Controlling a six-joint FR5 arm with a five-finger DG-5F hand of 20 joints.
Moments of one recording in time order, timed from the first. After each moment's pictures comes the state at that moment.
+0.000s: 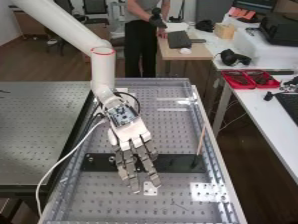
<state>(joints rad) 1.78 -2.25 -1.65 -2.51 -0.28 -0.50</state>
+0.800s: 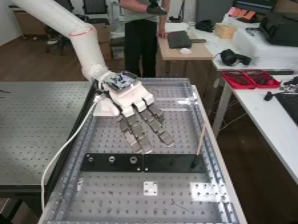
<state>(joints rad) 1.84 -2.06 -1.79 -2.26 -0.37 -0.72</state>
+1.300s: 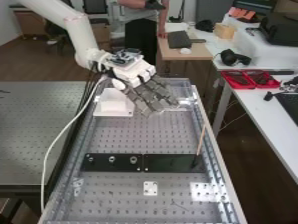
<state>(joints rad) 1.95 -1.98 -1.82 -2.33 -0.43 -0.69</state>
